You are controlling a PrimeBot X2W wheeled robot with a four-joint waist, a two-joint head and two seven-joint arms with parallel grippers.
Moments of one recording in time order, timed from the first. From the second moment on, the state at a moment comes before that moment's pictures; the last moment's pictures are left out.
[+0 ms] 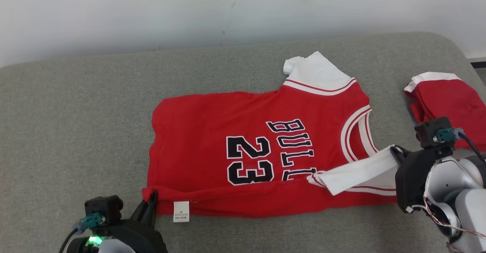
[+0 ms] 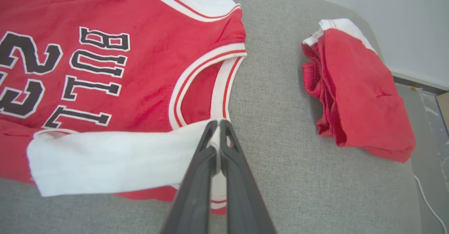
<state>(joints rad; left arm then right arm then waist) -0.15 0.24 -0.29 0.22 -0.55 0.10 0.05 -0.29 -0.37 0.12 0.09 0.25 0.13 0.68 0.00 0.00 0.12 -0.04</state>
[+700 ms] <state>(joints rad) -0.30 0.22 -0.31 0.35 -0.54 0.11 0.03 -0.50 -0.36 0.20 0.36 0.24 0.13 0.41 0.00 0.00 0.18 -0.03</state>
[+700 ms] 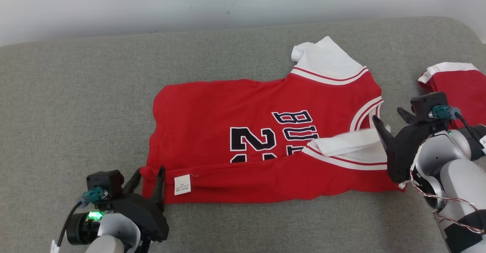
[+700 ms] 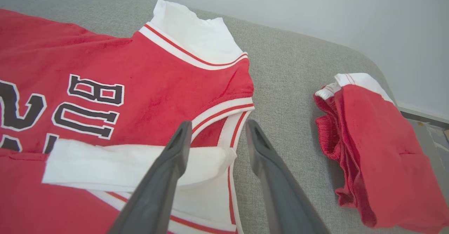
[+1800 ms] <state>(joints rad) -0.19 0.25 -0.38 0.33 -0.40 0.24 -0.07 -0.31 -0.25 0.03 0.43 0.25 0.13 0.41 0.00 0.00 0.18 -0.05</state>
